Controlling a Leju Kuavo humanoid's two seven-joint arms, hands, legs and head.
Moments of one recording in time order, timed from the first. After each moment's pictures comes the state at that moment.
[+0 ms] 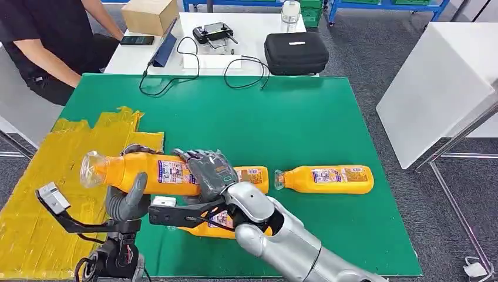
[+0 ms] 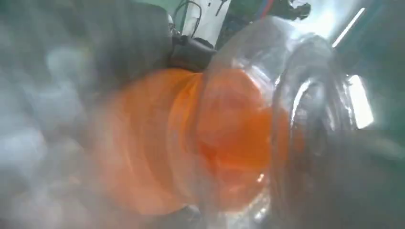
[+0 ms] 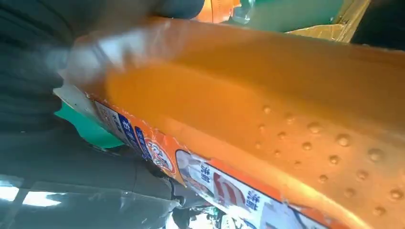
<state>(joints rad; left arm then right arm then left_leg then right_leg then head) 0.06 -0.18 -0.11 -1.73 0.51 -0.20 -0.25 -0.52 0.13 0.93 -1.26 0.82 0.02 0.25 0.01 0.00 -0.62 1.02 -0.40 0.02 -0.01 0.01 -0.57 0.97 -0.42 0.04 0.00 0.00</state>
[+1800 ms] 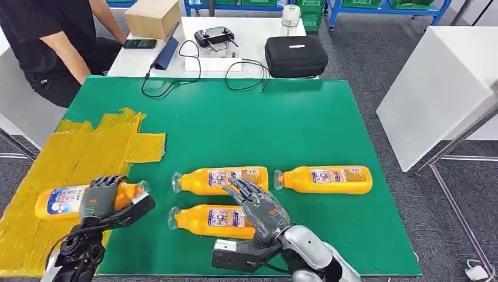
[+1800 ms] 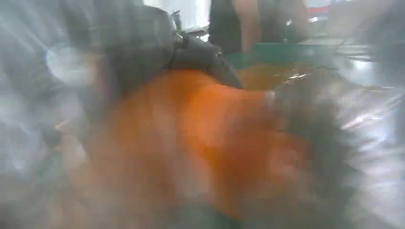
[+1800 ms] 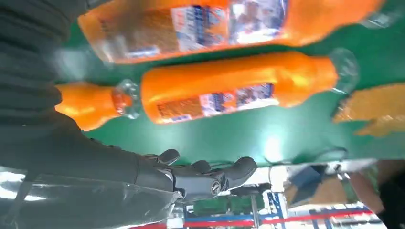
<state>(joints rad) -0.13 0.13 0.03 -1.05 -1.17 0.24 -0.09 -0.14 -0.18 0.79 -1.63 0.90 0.06 0.20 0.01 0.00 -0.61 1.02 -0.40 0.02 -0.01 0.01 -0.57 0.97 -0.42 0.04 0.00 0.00</state>
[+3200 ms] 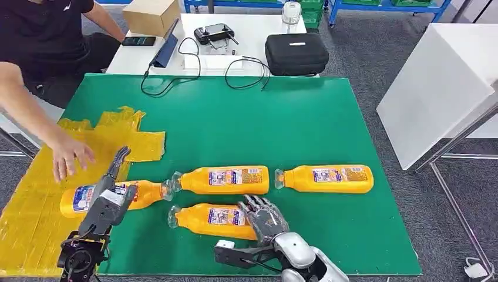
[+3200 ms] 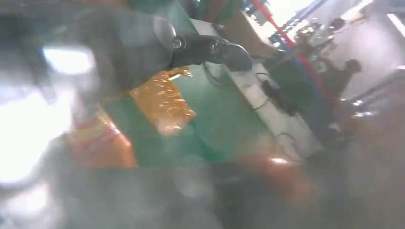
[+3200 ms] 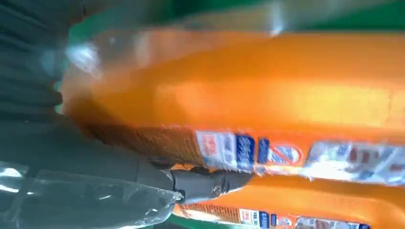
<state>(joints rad) 0.02 0.00 0.06 -1.55 -0.42 -0.02 -0.41 -0.17 -0.06 0.77 -1.27 1.02 0.09 0.29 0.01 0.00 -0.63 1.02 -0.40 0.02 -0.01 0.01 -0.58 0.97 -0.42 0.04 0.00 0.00</state>
